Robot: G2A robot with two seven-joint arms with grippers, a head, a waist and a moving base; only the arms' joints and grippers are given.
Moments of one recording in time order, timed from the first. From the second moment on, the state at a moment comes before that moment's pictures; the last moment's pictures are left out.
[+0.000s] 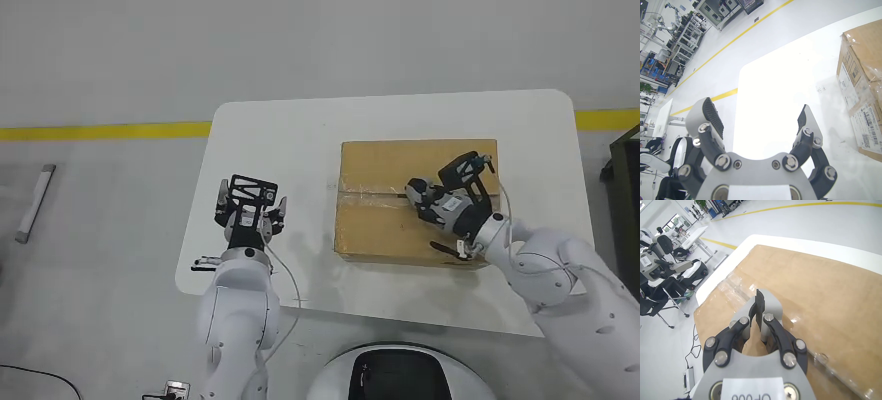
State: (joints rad) left arm 1.26 -1.54 -1.35 -2.11 2.06 -0.15 -0.75; right arm -1.18 -1.10 1.32 -1.90 -0.73 -0.18 0.53
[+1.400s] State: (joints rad) left arm 1.26 -1.53 -1.30 -2.09 2.03 -0.16 -0.68; right arm -1.50 -1.06 1.88 -2.02 -0.62 -0.14 0.46
